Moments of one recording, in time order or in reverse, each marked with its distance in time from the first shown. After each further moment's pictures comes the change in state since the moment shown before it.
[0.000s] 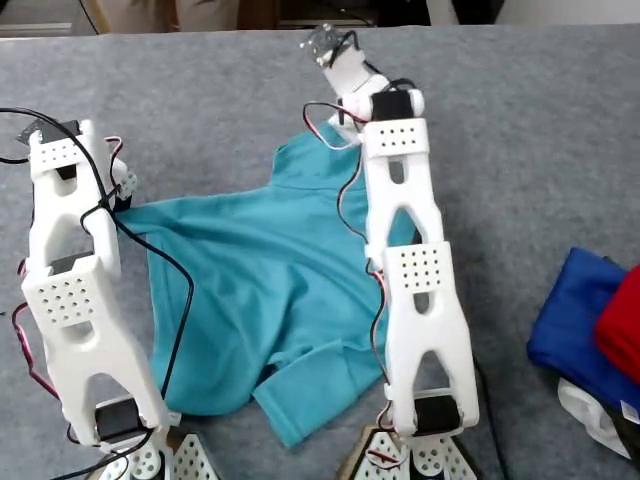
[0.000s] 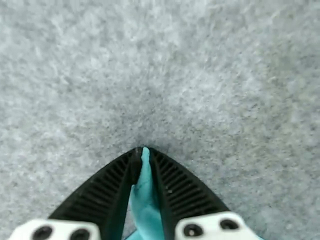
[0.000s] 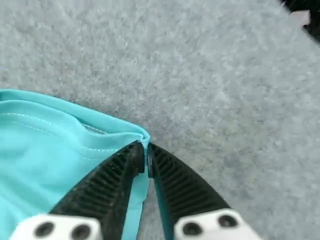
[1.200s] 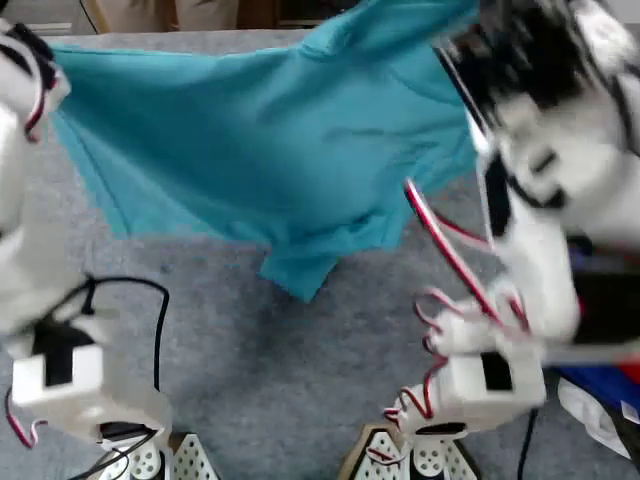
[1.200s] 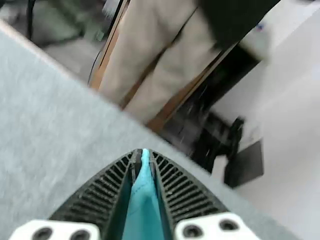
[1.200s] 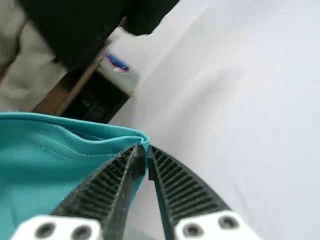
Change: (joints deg) left arm 4.9 -40.8 -52.1 22.0 -7.0; right arm 8.4 -67.3 -7.7 14.2 4.2
